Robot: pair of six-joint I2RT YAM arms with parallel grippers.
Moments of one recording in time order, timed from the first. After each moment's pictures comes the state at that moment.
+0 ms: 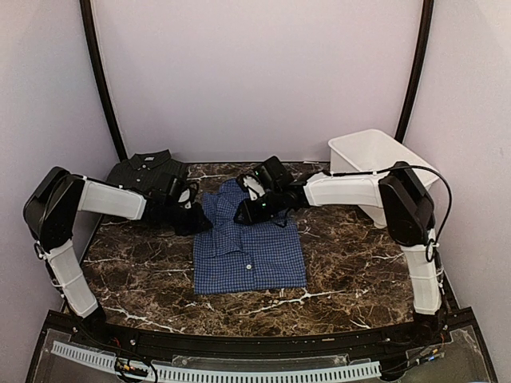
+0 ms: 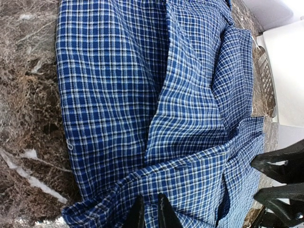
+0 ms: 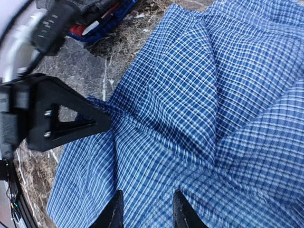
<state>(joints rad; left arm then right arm) -0.46 1.79 0.96 -0.04 0.32 -0.70 0.83 2.14 1.64 -0.30 -0.27 0.35</state>
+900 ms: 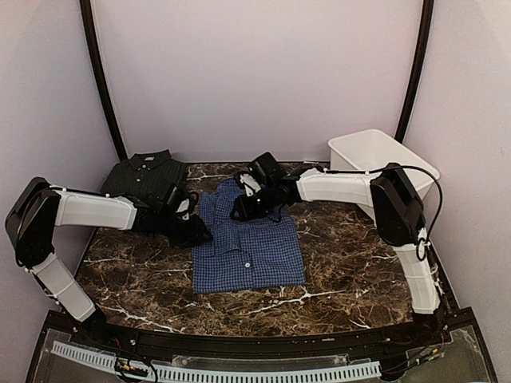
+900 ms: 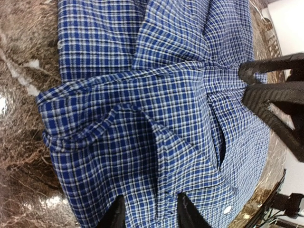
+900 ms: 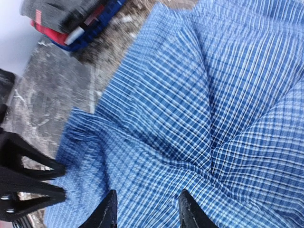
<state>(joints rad) -0.56 1.61 0.87 -0.21 0.24 -0.72 0.83 2.29 1.84 -0.41 -0.26 0.37</state>
